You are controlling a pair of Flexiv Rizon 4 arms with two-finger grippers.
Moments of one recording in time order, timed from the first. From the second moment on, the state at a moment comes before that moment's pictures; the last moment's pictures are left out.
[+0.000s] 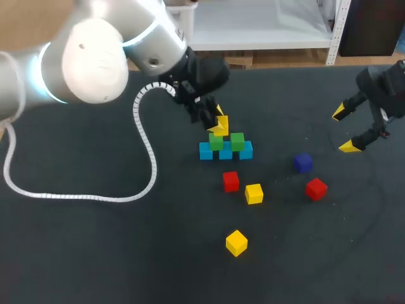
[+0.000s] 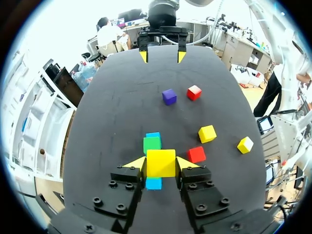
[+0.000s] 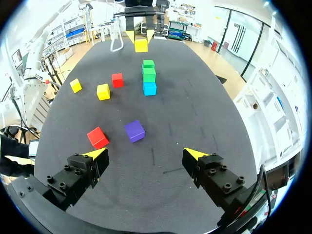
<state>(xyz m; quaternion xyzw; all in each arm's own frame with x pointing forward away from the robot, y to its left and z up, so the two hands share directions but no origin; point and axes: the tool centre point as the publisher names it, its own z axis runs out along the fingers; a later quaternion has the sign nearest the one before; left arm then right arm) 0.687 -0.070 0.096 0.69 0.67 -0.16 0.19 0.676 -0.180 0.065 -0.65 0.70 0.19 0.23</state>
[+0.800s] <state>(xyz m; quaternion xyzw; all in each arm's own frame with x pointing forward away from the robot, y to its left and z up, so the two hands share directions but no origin) 0.697 -0.083 0.070 0.70 0.67 -0.18 0.18 0.676 -0.180 0.065 -0.65 0.70 0.19 0.23</state>
